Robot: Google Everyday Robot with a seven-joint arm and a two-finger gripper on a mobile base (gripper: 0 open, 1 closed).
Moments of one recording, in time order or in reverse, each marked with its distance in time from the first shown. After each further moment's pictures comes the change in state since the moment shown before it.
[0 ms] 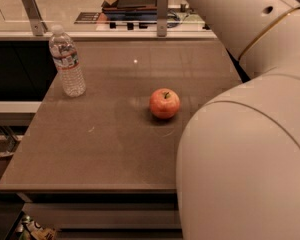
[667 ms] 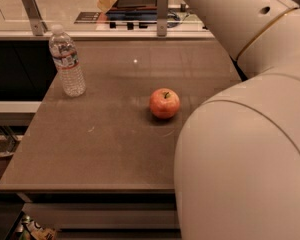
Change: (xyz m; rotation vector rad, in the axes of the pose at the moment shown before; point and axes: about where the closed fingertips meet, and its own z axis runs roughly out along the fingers) arm 0.000 0.003 0.005 -0.007 0.003 -0.002
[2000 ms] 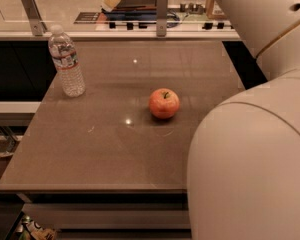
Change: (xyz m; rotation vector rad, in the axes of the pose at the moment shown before) arm 0.009 -0.039 -0.041 0.050 -0.043 -0.005
